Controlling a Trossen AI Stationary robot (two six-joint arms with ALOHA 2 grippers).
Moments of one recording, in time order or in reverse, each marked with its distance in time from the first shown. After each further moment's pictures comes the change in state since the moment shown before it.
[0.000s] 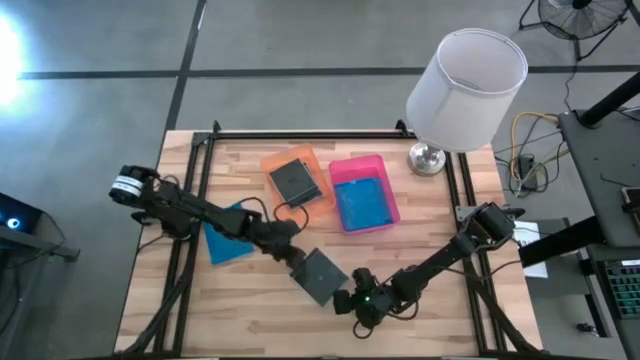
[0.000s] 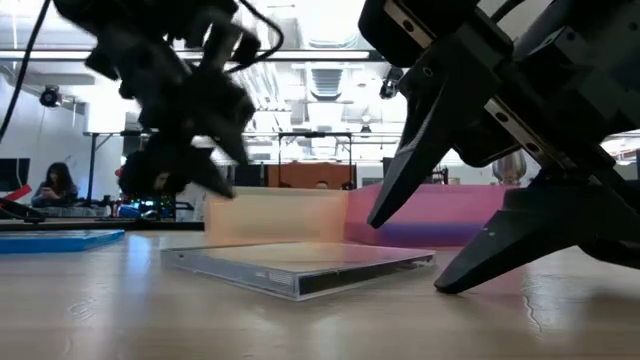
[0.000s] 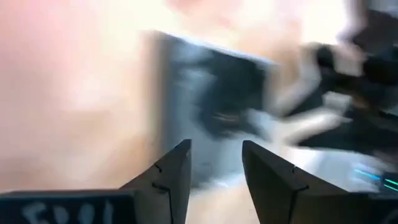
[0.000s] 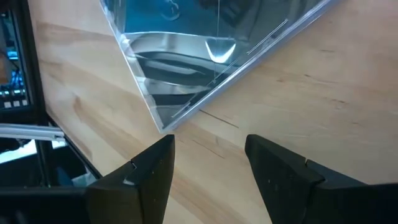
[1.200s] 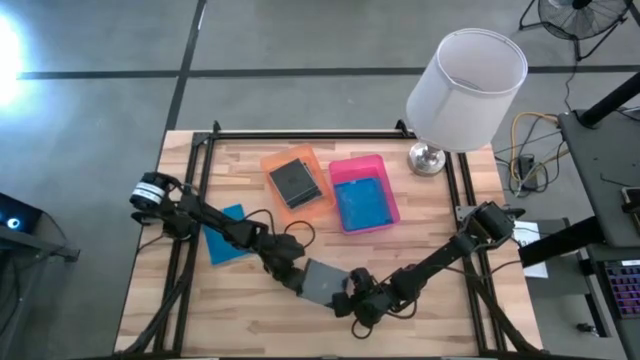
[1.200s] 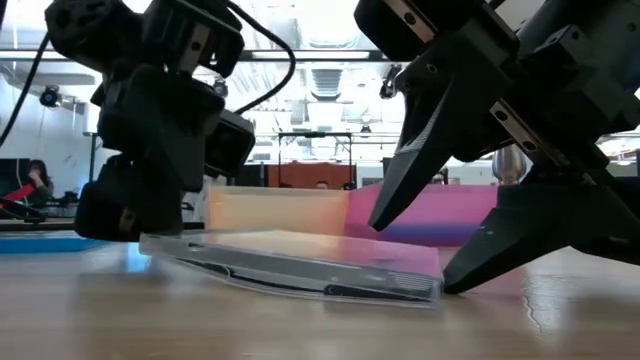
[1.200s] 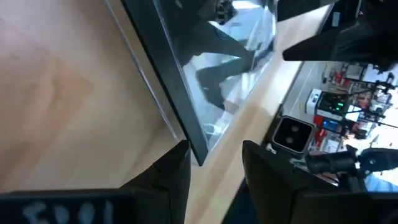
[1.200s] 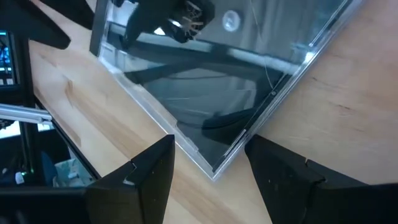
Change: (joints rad) left arm -0.040 0.184 -0.013 0.271 0.328 -0.085; right arm -0.016 0.001 0.008 -0.010 -0.040 -0.101
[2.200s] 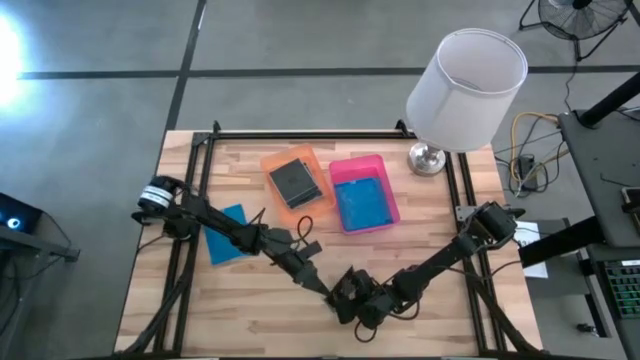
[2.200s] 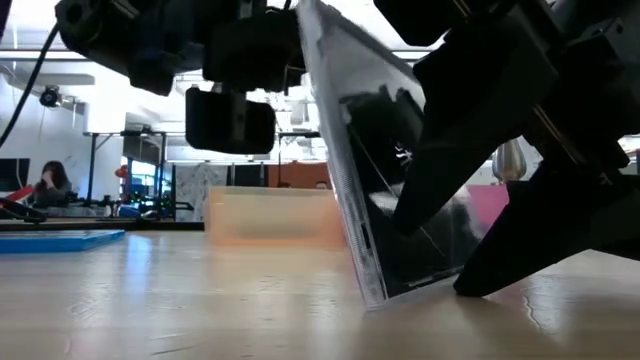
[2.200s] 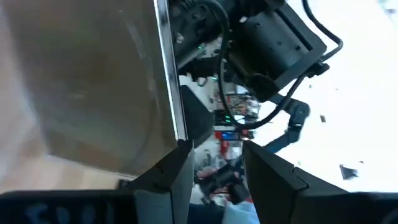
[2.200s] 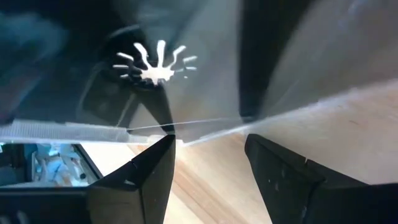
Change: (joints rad) left arm -0.027 0.080 0.080 0.572 -0.061 -0.113; right arm 0.015 -0.003 -0.011 0.000 -0.029 -0.116
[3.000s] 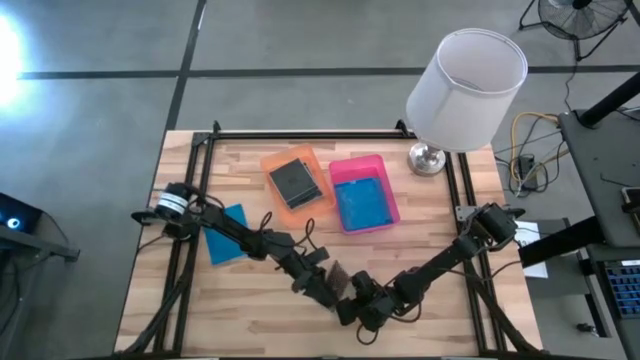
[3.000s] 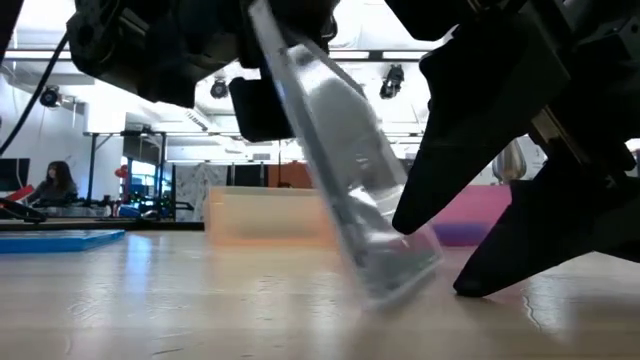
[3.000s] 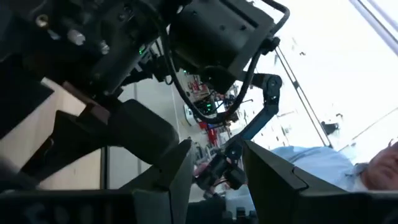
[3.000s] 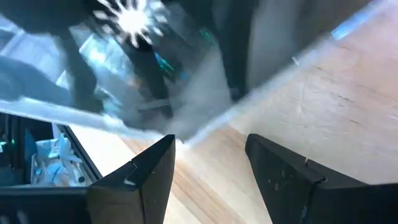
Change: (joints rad) left arm -0.018 0.124 0.061 0.251 0.067 0.137; right arm 0.029 -0.005 -0.003 0.018 0.037 -0.006
